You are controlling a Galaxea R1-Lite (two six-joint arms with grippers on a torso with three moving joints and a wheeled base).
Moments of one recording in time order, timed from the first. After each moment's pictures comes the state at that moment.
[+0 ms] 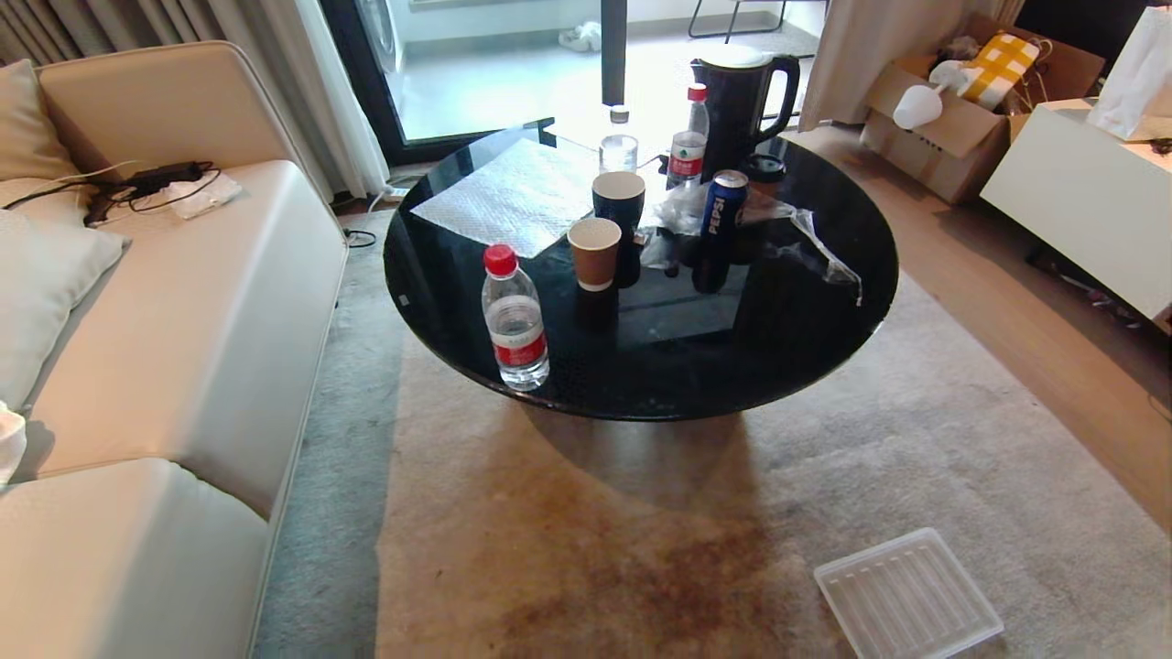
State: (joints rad) left arm 0.00 0.00 0.00 0.01 0.01 -0.01; right arm 0.00 0.00 -0.05 0.15 0.01 -0.06
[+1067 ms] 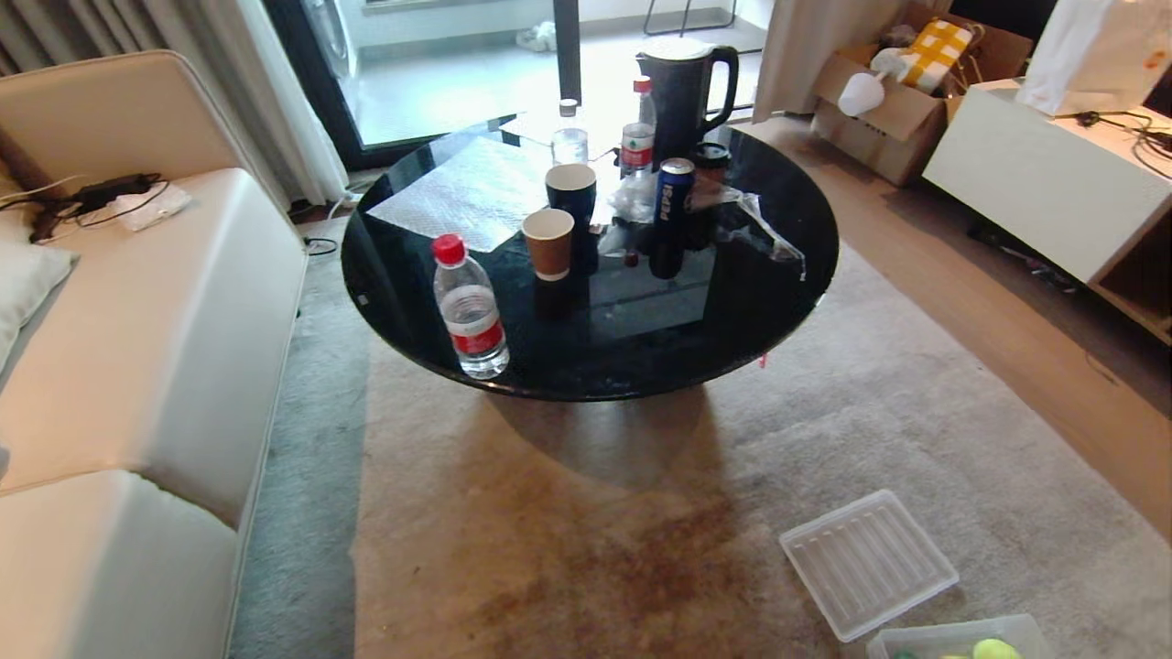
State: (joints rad) left arm 0.00 0.00 0.00 0.01 0.01 -0.01; right arm 0.00 0.00 -0.06 0.15 0.01 -0.06
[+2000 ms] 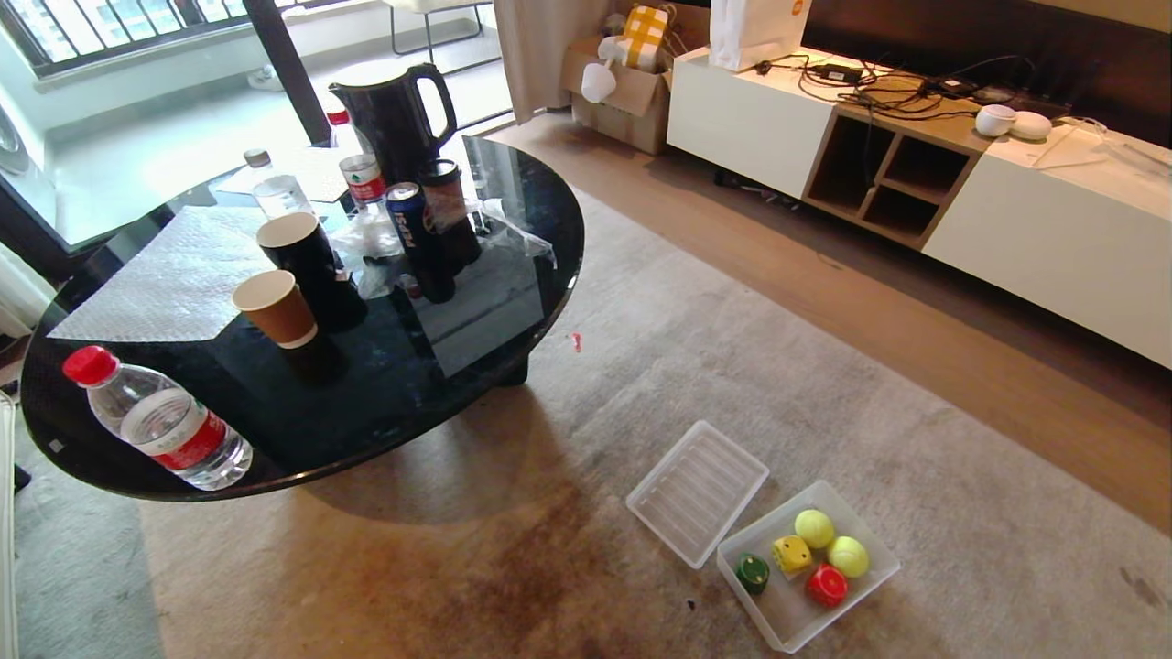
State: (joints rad) left arm 0.00 0.00 0.00 0.01 0.01 -0.01; right arm 0.00 0.00 -0.06 0.15 0.01 -0.06
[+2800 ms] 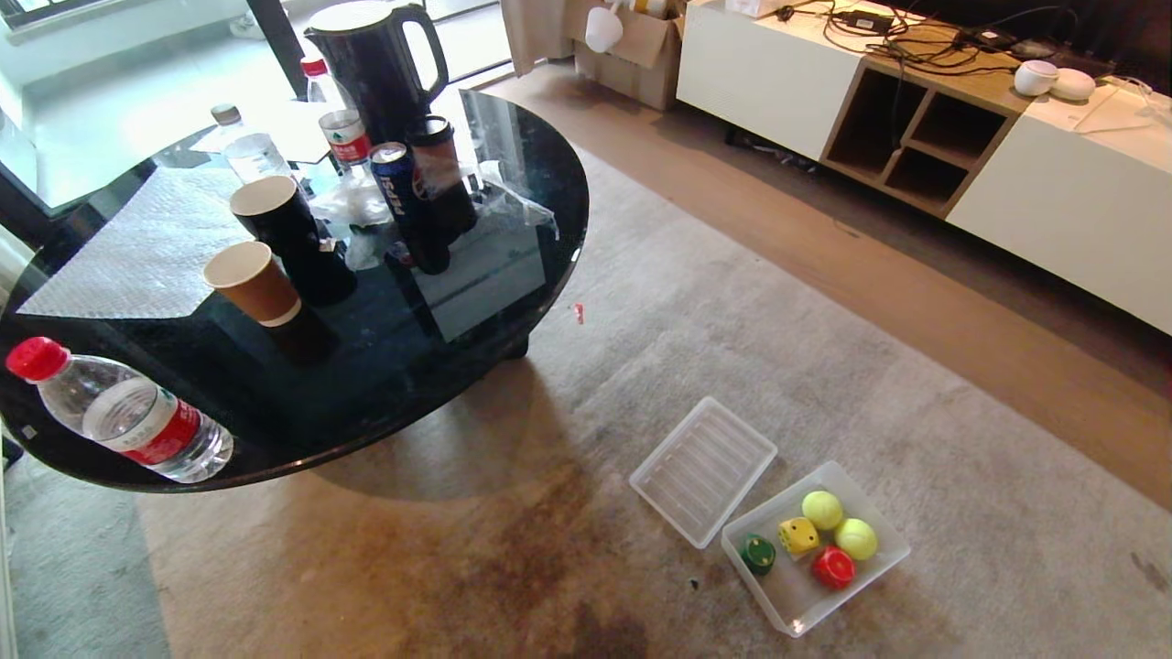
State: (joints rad) left arm 0.00 0.00 0.00 0.01 0.01 -0.01; right arm 0.00 0.00 -0.06 0.15 0.01 -0.06
